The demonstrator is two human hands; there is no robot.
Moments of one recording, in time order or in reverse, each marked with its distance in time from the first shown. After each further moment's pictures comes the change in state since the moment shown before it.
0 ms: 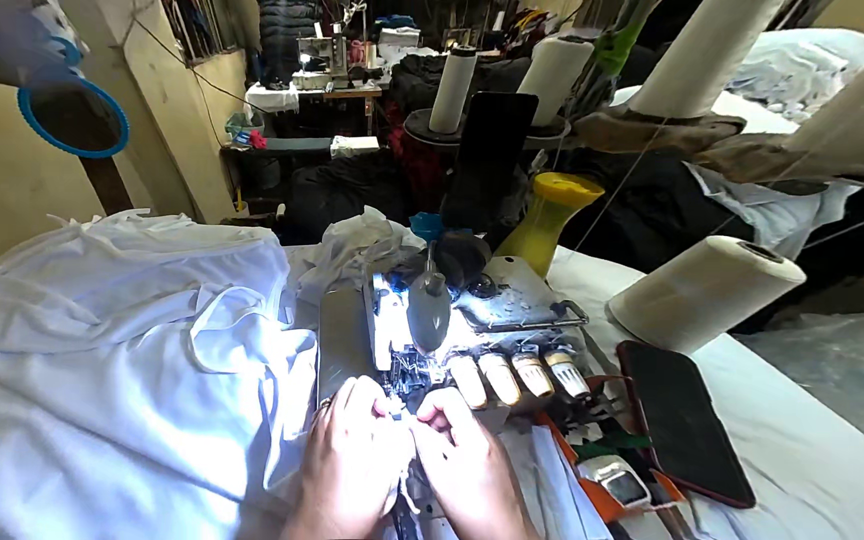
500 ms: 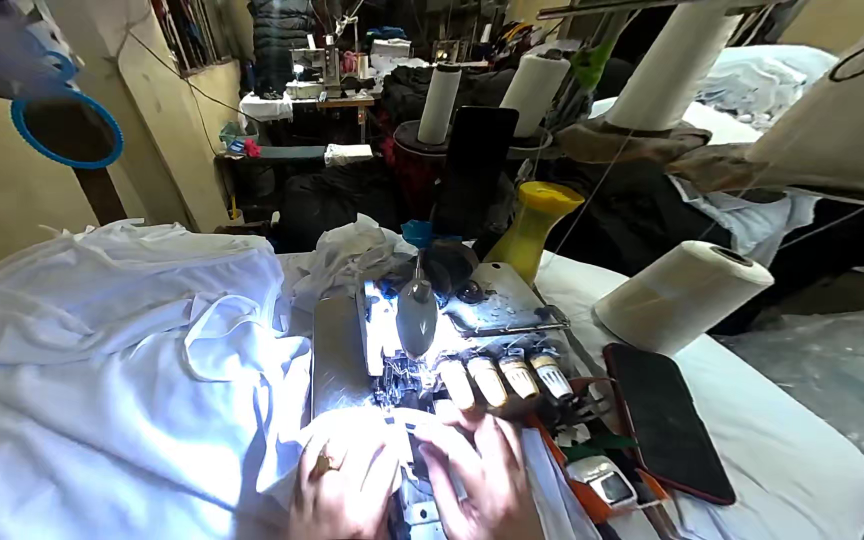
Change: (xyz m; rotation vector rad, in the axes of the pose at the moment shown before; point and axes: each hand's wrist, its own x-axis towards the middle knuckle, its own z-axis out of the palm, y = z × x) left_hand -0.036 -0.013 -0.006 0.300 0.056 0.436; right_hand -0.013 0.016 -0.020 -0.213 0.157 -0.383
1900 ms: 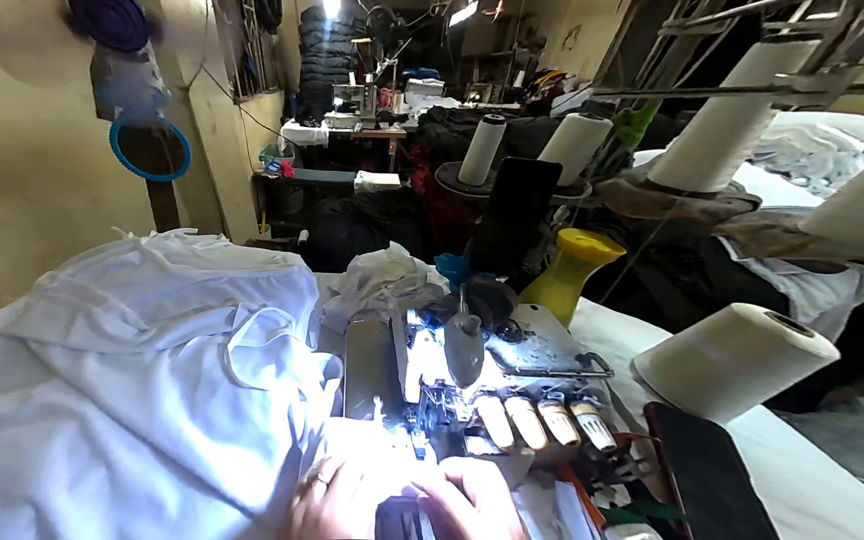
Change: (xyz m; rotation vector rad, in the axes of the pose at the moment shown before) left_hand -0.006 -0.008 -0.033 0.010 -0.161 -0.229; right_hand 0.004 -0.017 0.005 0.181 -0.206 -0.100
